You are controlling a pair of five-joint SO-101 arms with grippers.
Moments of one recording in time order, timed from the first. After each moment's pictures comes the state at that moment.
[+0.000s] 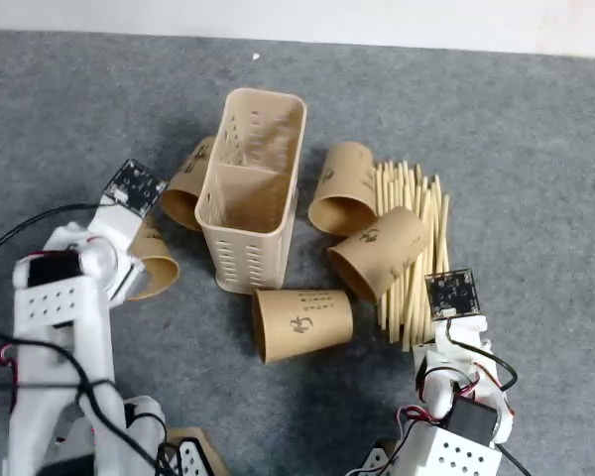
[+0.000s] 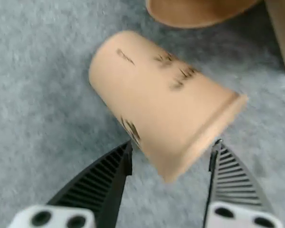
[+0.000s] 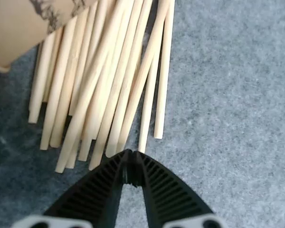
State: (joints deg) left arm -22.0 -31.3 50.3 51.2 -40.6; right arm 14.6 -102.2 96.0 67.7 32.2
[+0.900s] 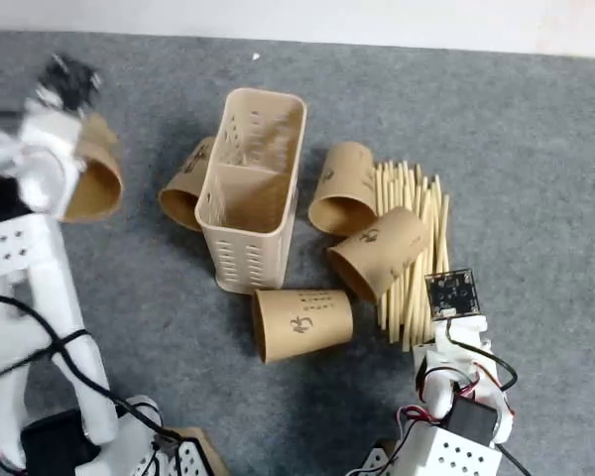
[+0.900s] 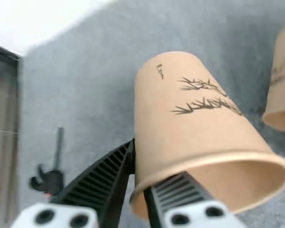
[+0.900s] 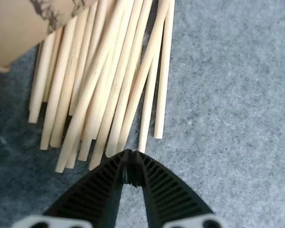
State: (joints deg) left arm -25.3 -20.2 0.1 72.7 -32.7; right arm 14.6 -102.2 96.0 67.7 32.2
